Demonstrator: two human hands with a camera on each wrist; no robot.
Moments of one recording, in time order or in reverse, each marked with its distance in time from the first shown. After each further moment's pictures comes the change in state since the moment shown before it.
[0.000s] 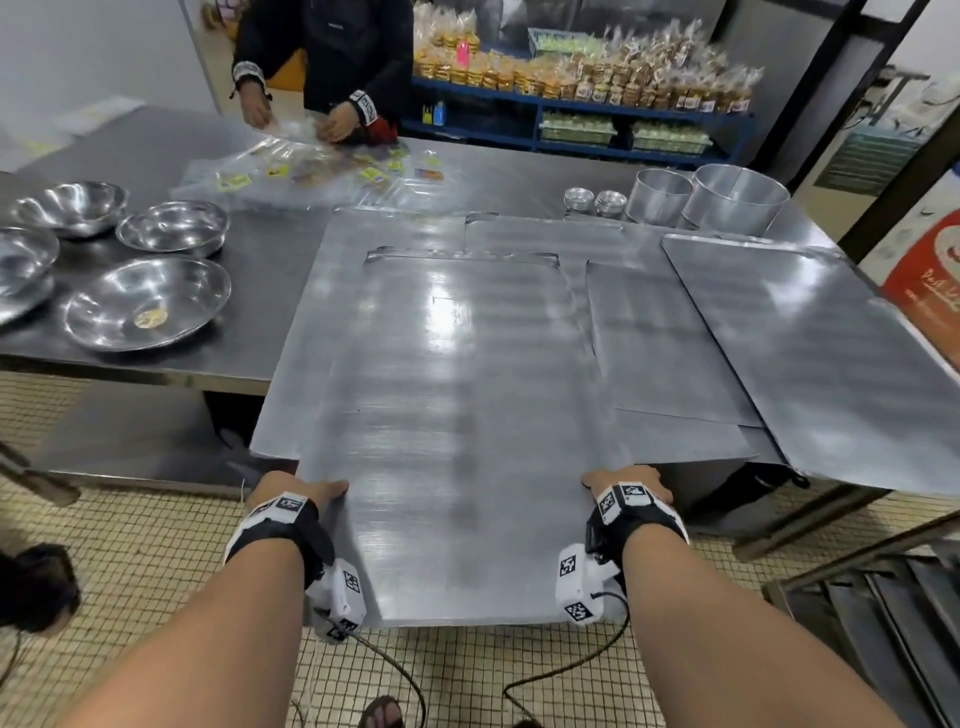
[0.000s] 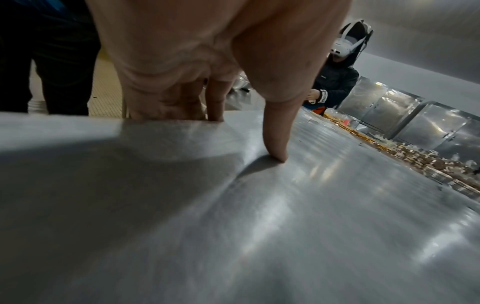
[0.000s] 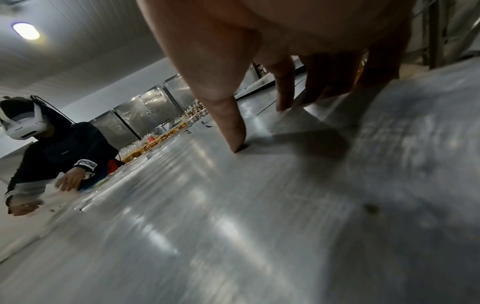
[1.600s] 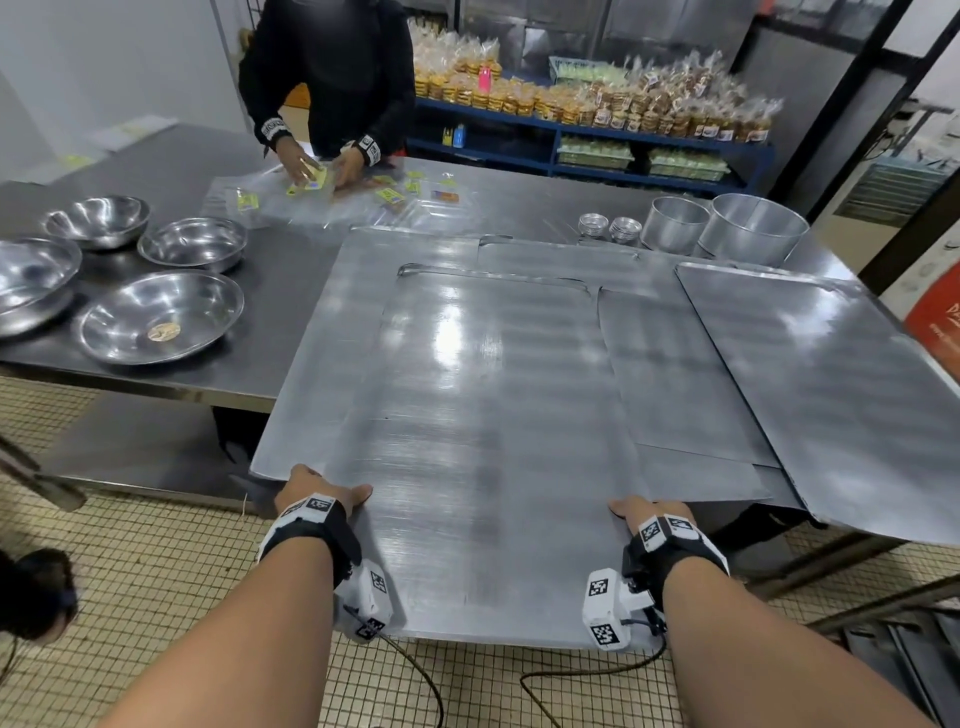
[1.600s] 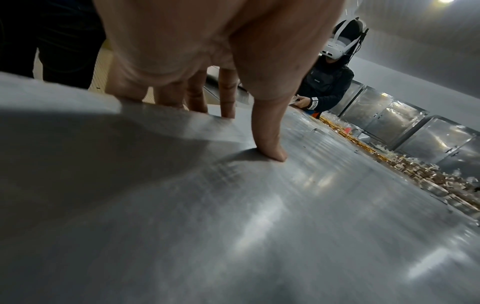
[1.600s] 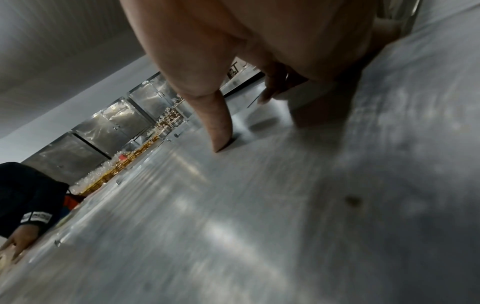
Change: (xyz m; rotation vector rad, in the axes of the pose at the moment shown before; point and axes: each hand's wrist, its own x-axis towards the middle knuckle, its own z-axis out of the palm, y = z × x) left_hand 0.012 0.035 0.023 -0.010 0.031 -0.027; right_hand 0.028 0.004 -0.031 0.096 -0.192 -0.071
